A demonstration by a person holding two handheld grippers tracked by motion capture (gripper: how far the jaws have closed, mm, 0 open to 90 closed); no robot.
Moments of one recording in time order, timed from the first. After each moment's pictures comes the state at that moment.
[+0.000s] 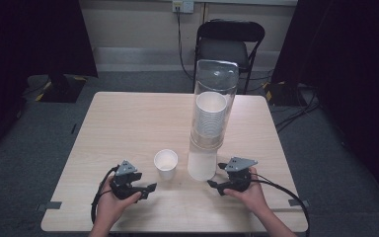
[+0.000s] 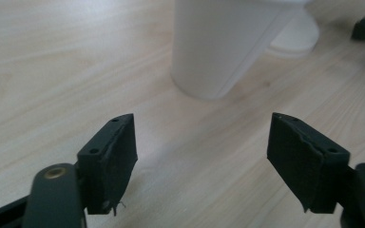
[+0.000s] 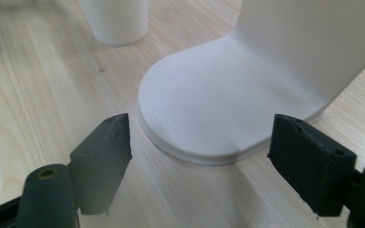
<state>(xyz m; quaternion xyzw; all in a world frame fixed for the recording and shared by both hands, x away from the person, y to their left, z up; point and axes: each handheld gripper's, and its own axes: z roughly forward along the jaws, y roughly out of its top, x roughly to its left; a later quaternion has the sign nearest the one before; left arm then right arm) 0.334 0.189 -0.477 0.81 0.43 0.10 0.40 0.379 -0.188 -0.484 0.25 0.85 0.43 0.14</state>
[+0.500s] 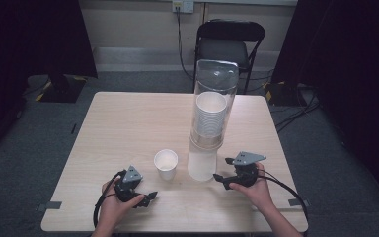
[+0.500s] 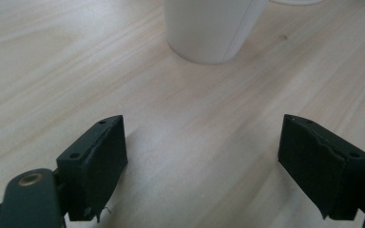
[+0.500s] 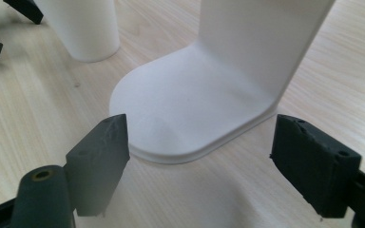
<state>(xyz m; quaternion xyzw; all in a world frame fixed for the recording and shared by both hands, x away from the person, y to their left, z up) 0.334 0.186 -0.498 0.84 0.38 0.13 0.37 0.387 -0.205 -0.472 0.29 0.84 0.44 0.15</state>
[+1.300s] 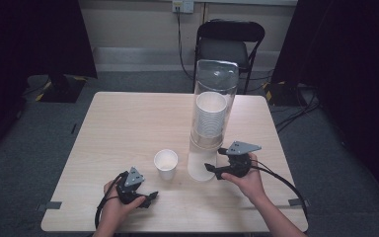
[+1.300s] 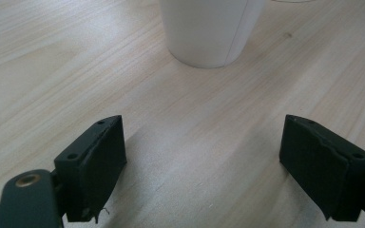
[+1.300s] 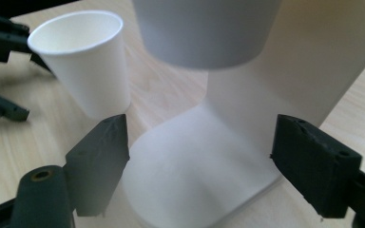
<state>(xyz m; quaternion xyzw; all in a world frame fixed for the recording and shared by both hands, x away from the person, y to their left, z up) 0.333 0.184 -0.502 0.84 0.36 0.15 0.37 0.402 -0.177 -0.443 0.28 0.82 0.48 0.15</state>
